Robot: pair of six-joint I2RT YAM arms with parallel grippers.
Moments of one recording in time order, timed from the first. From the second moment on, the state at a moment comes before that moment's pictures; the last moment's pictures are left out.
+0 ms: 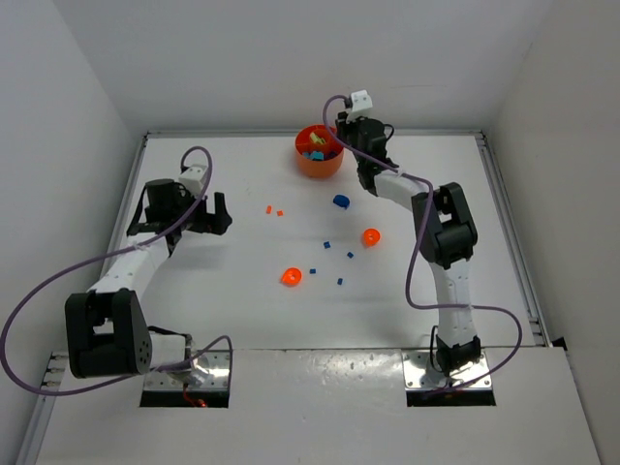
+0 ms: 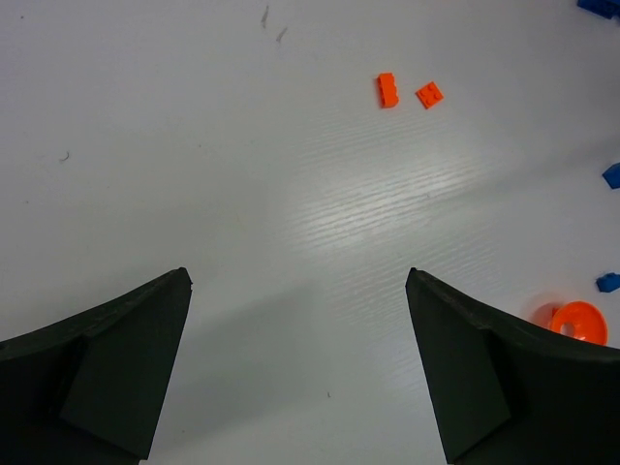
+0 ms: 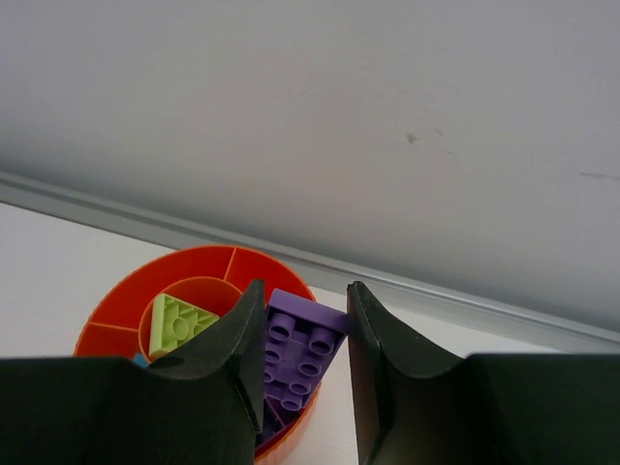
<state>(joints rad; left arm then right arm) 0.08 1.28 0.78 -0.13 0.39 0.10 0.35 2.24 1.59 0.65 0.11 -0.08</state>
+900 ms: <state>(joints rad) 0.11 1.33 0.79 -0.08 0.40 0.10 0.35 2.30 1.63 0.58 0.07 -0.01</state>
